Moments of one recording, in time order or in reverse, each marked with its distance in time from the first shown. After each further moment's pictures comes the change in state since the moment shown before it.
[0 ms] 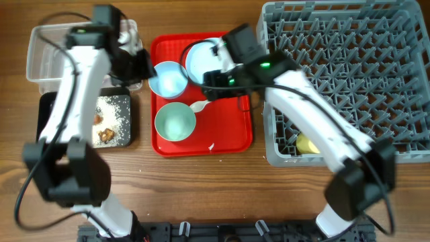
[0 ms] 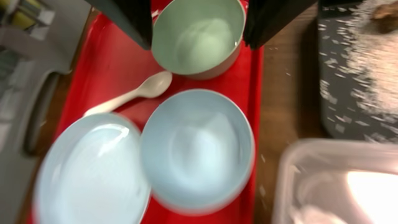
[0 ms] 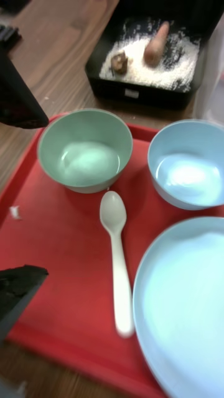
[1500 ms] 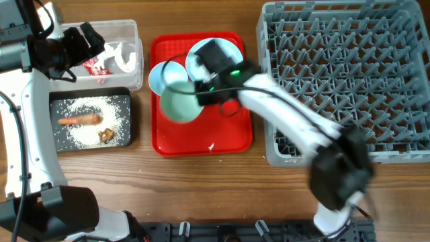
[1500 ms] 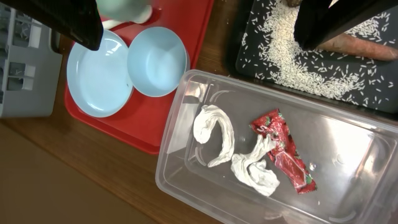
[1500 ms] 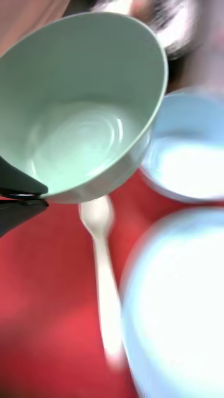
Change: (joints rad) left arm 0.266 -0.182 0.052 0.113 -0.034 -0.004; right arm 0.051 0.029 0.000 0.068 0.148 0.077
